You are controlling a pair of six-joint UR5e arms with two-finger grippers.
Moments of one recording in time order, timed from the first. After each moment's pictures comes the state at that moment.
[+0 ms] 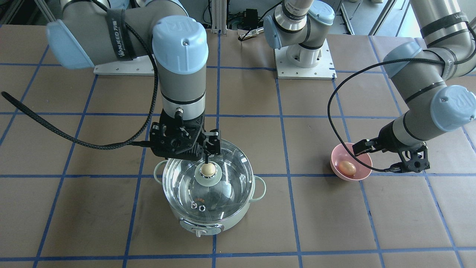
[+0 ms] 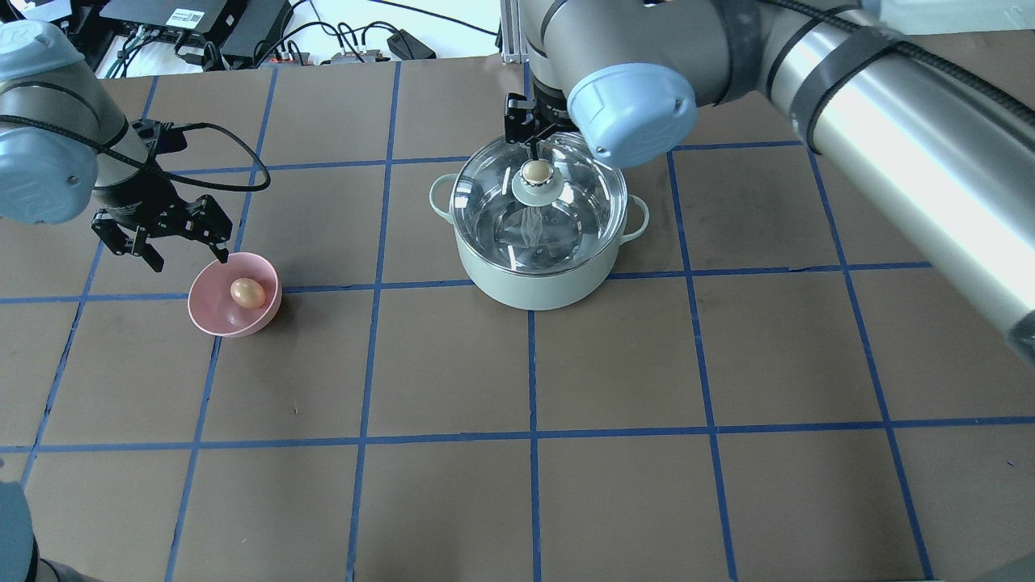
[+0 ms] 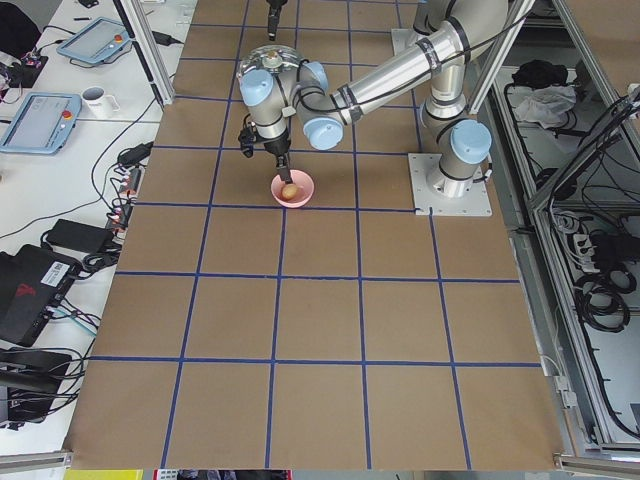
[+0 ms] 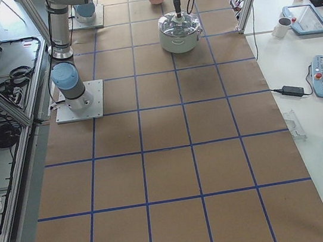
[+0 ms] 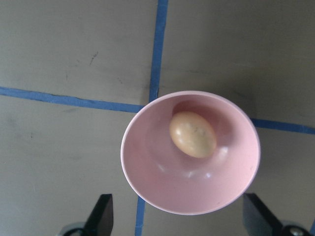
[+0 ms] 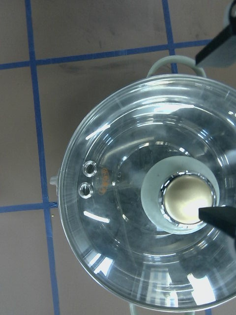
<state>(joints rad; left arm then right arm) -1.22 -1.84 -1.72 -1.32 1.65 0.21 1.89 -1.21 1.39 -1.89 -1.69 0.41</state>
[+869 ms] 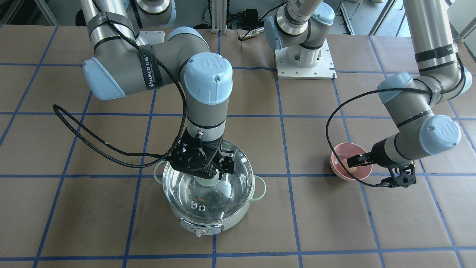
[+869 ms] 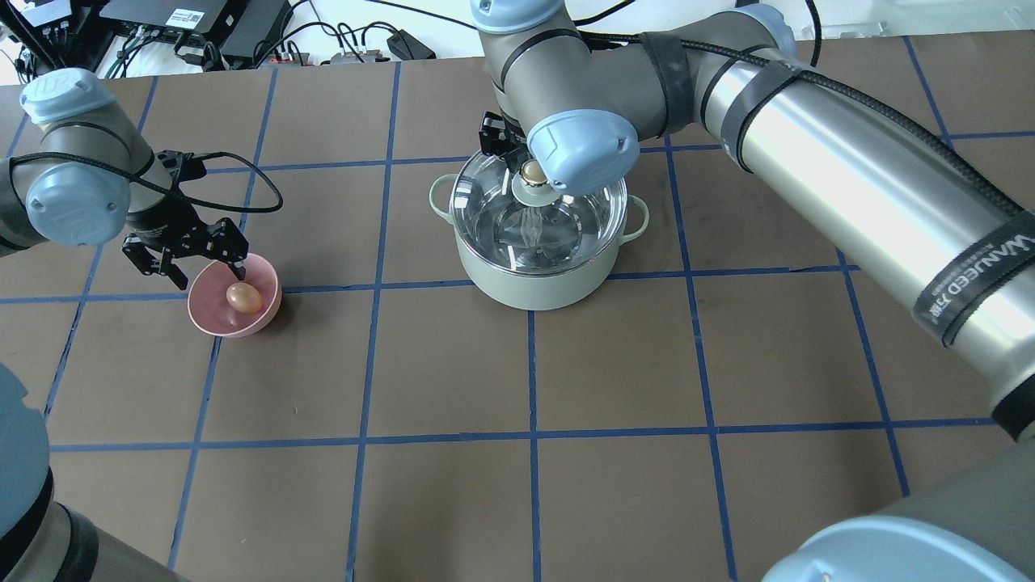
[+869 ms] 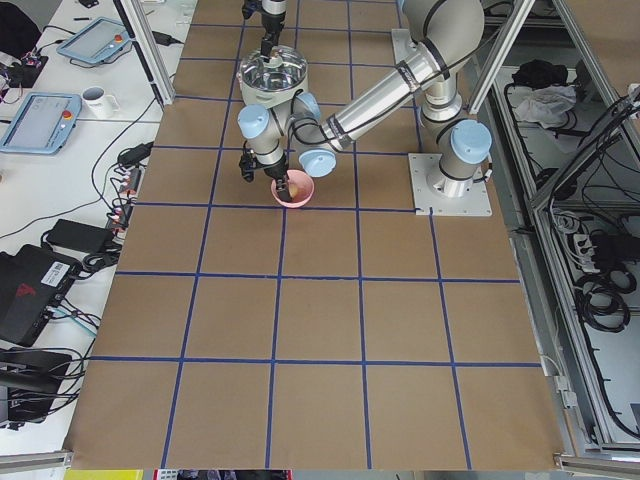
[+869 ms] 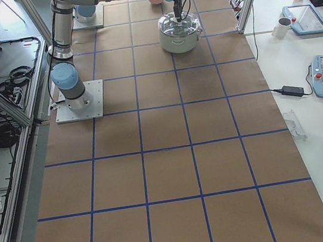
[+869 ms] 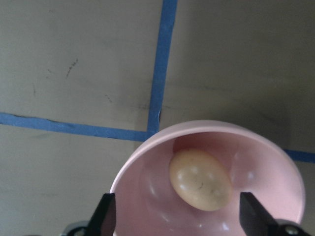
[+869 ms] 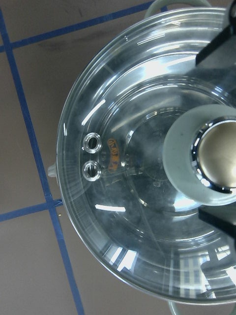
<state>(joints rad) -1.20 -1.96 -1.76 -1.20 1.63 0.21 1.94 -1.11 1.39 -1.98 -1.71 0.63</state>
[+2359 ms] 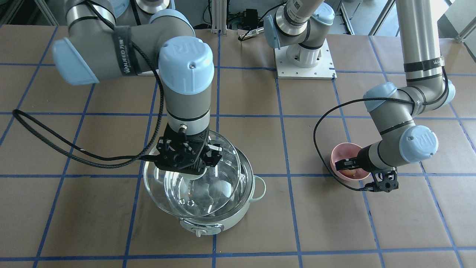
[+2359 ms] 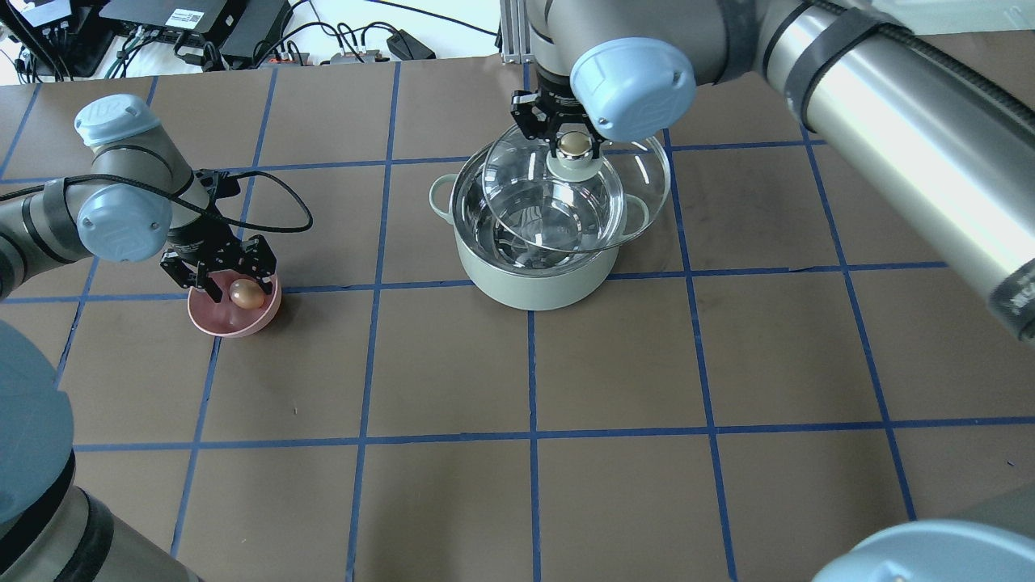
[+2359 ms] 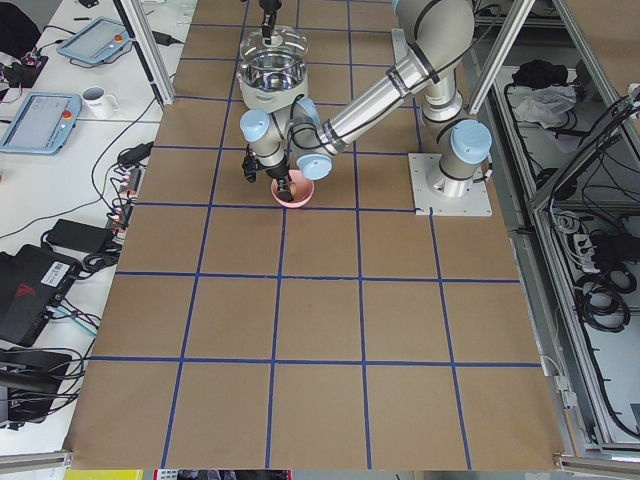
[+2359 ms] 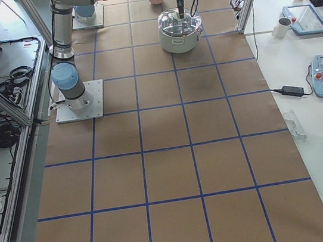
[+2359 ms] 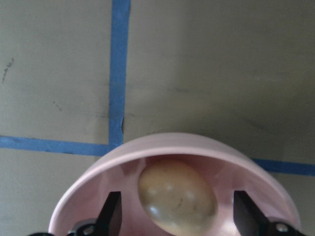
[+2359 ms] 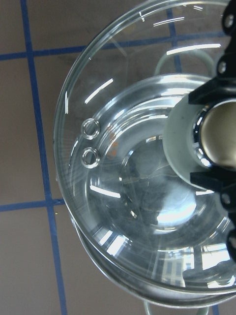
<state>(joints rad) -1.24 -2.01 -1.79 -1.15 1.62 0.20 1.86 -1.17 1.33 -1.84 -1.66 0.41</state>
